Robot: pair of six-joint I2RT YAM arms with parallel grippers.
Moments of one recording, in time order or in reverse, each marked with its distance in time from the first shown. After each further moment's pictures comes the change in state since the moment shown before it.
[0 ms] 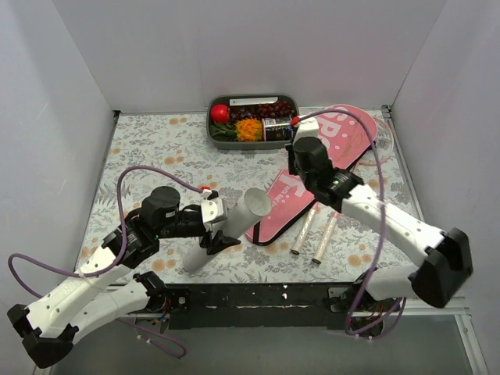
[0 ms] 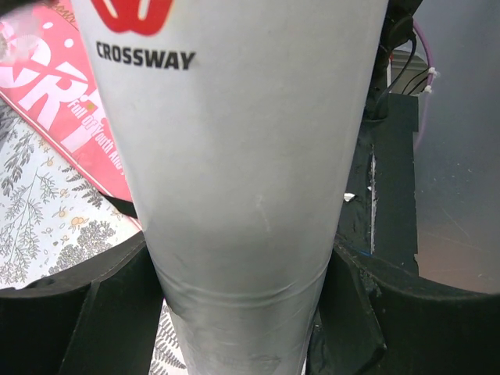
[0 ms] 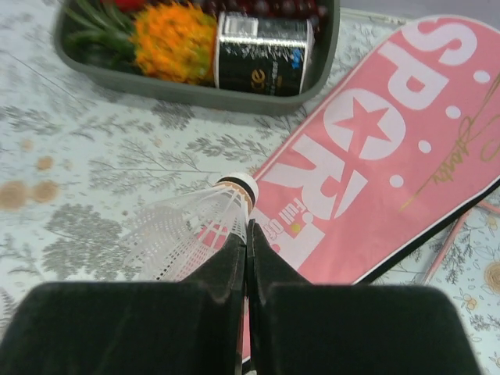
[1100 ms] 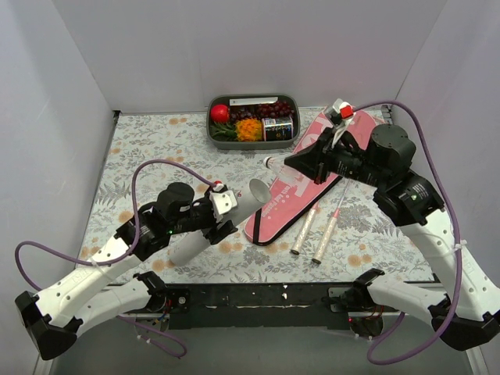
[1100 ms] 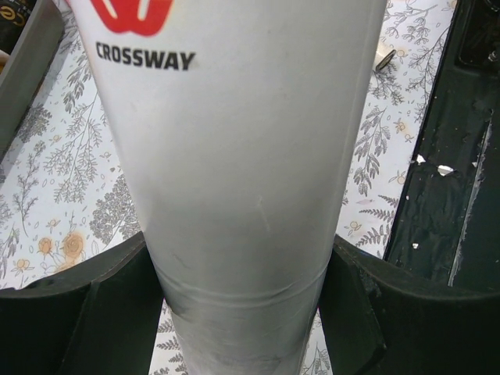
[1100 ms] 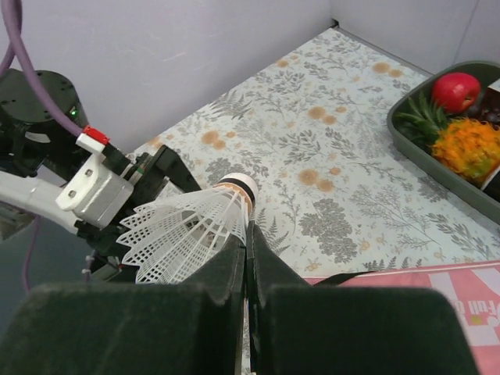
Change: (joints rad) left arm 0.000 0.106 0.000 -0.036 -0.256 0.068; right arm -0.151 -0.402 0.203 -0.221 -1.009 0.027
